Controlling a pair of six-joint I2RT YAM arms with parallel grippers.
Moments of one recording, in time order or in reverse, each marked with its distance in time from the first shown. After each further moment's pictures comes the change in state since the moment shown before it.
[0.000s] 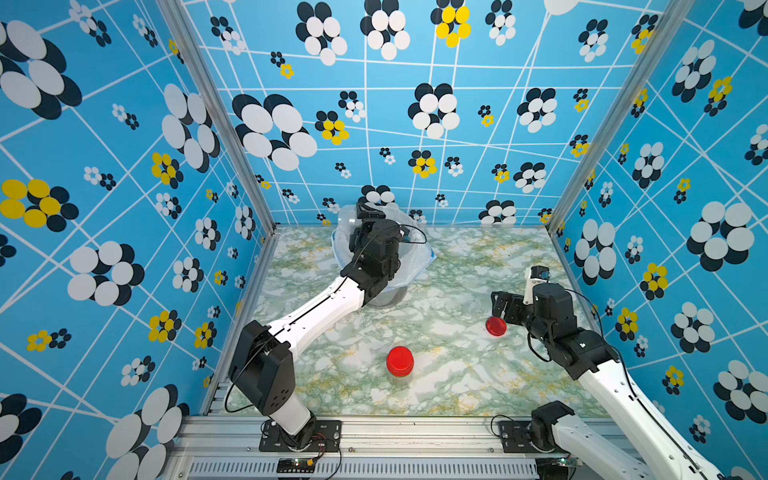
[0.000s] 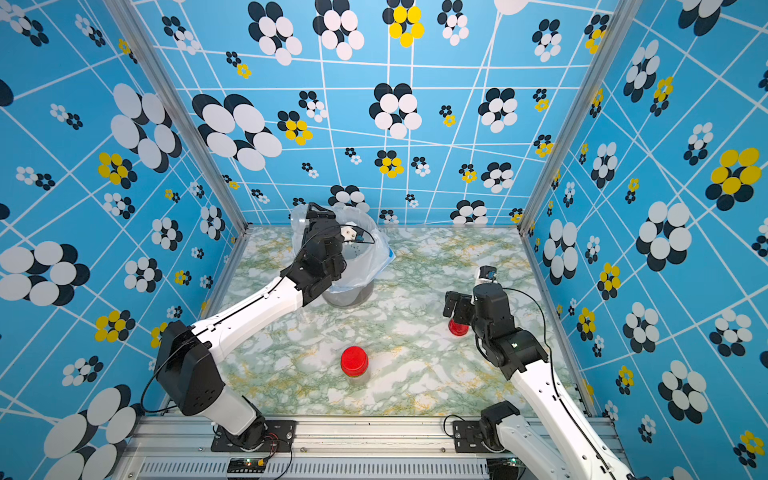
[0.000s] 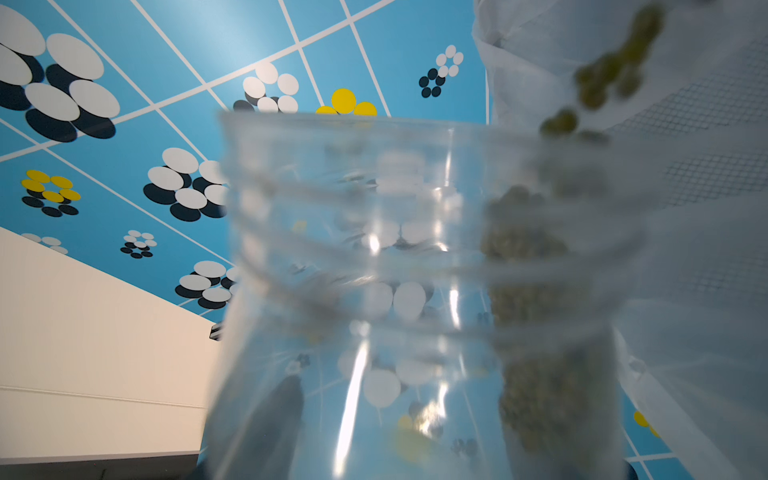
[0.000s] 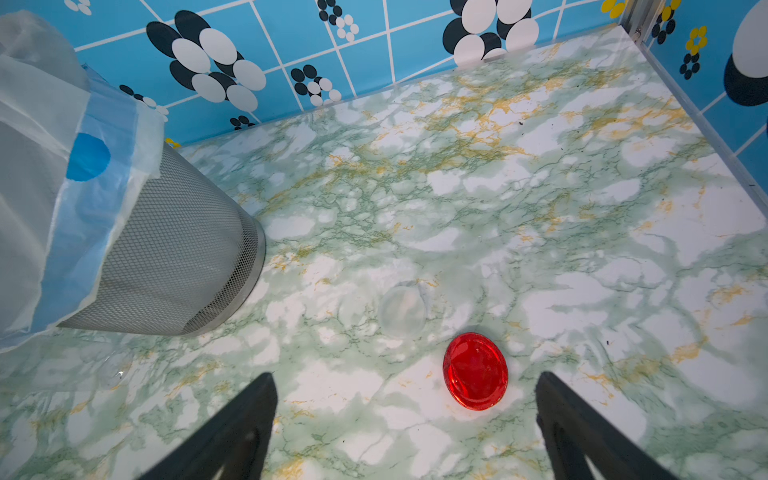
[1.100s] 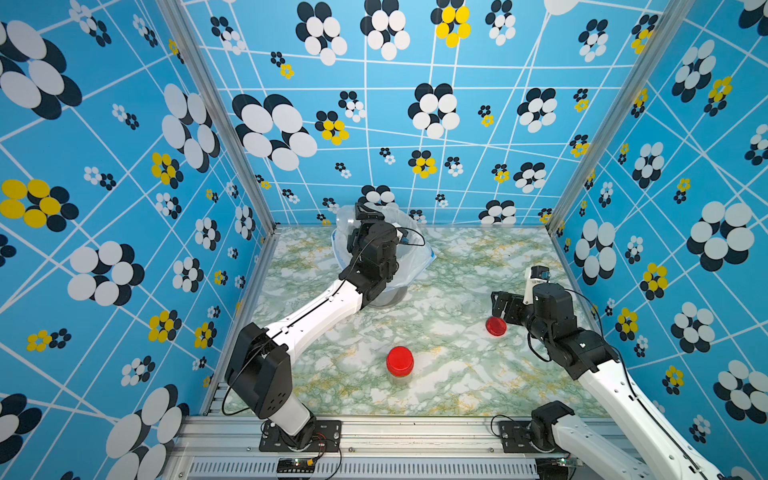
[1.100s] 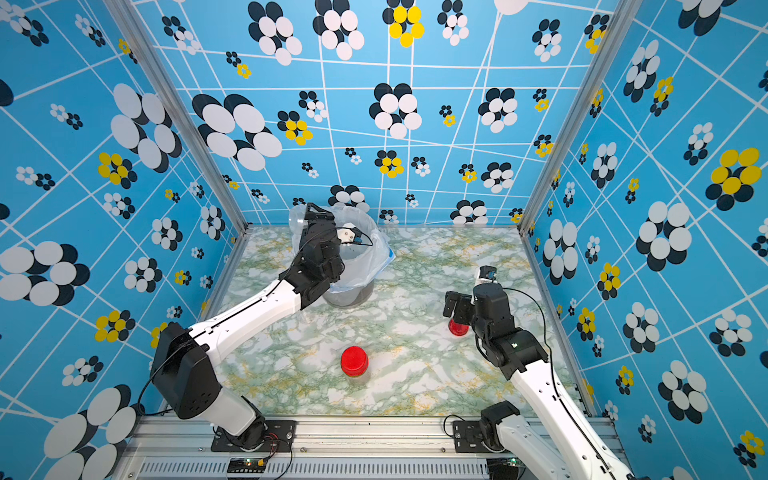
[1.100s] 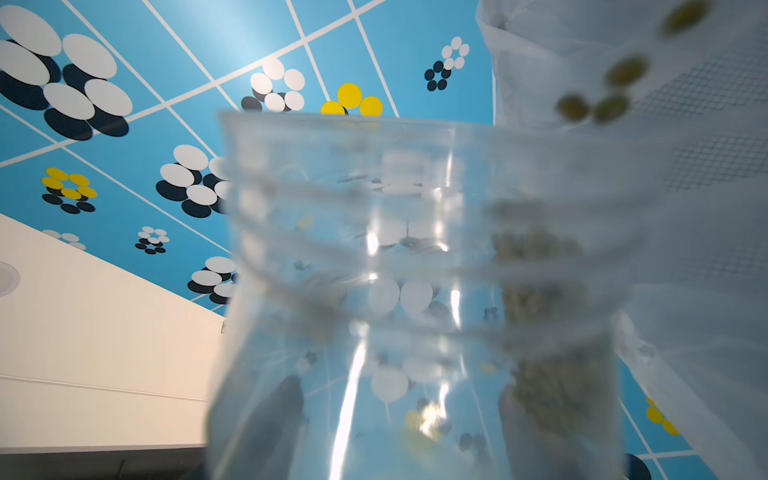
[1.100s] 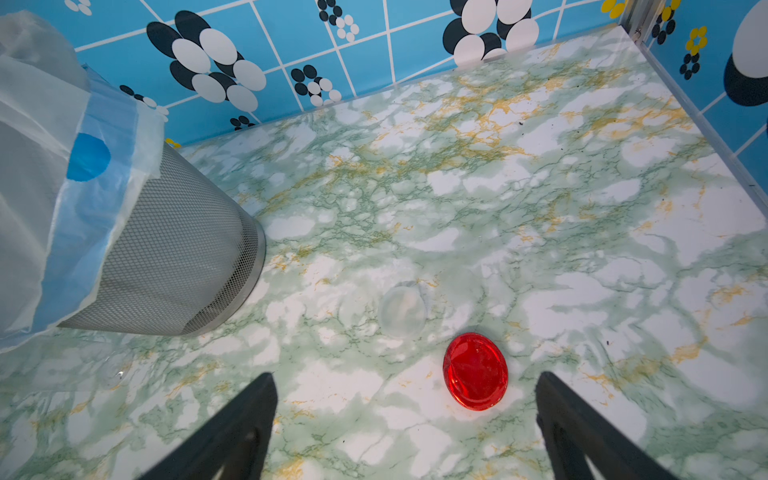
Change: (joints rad) left arm 0.000 -0.024 -0.040 0.055 0.001 0.051; right arm 0.000 0.000 0.000 0.000 0.000 0.000
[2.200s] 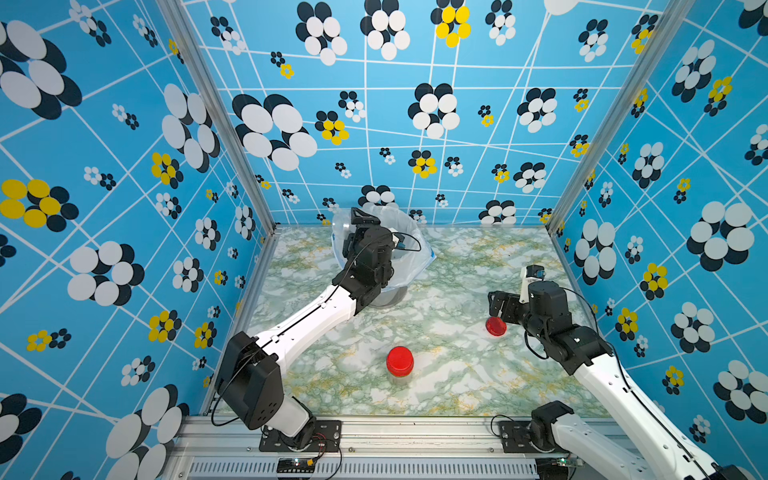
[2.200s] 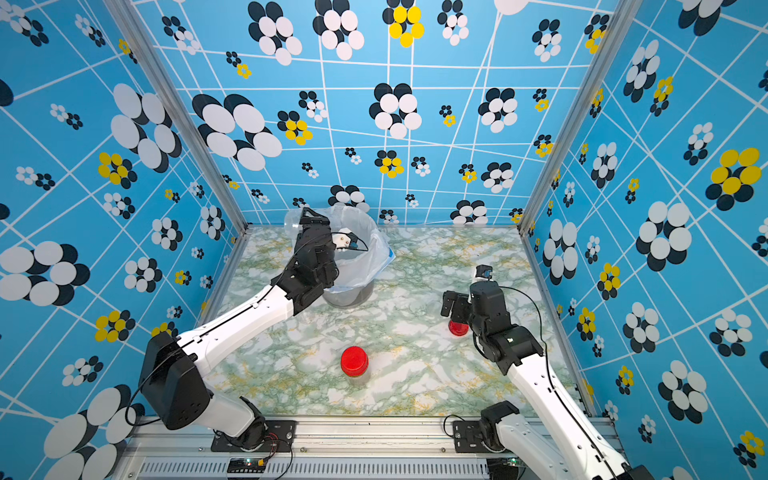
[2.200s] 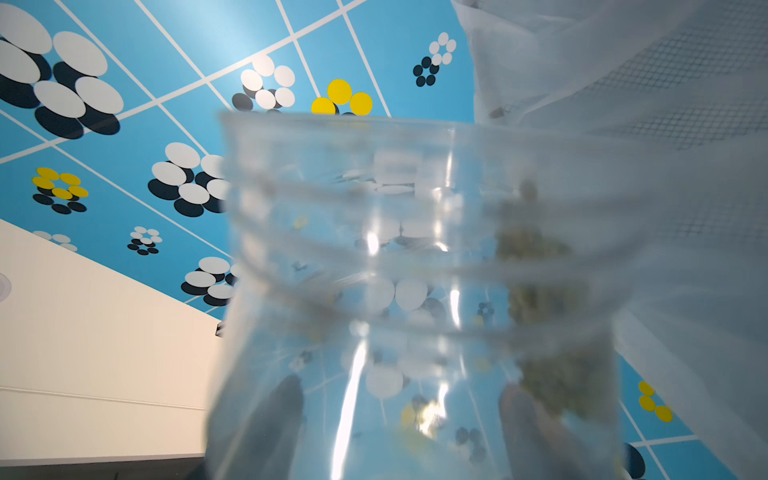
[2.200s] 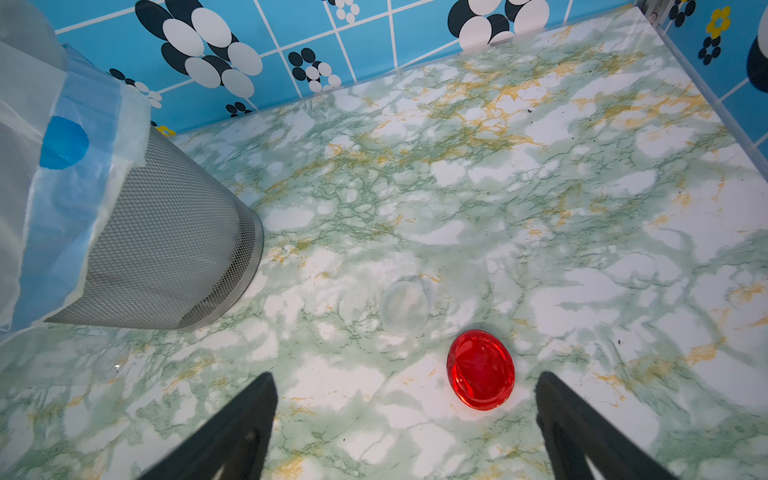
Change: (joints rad) left arm 0.000 -0.067 -0.059 -0.053 0.012 -0.025; right arm 0.000 0.044 0.000 0.015 -0.019 0.001
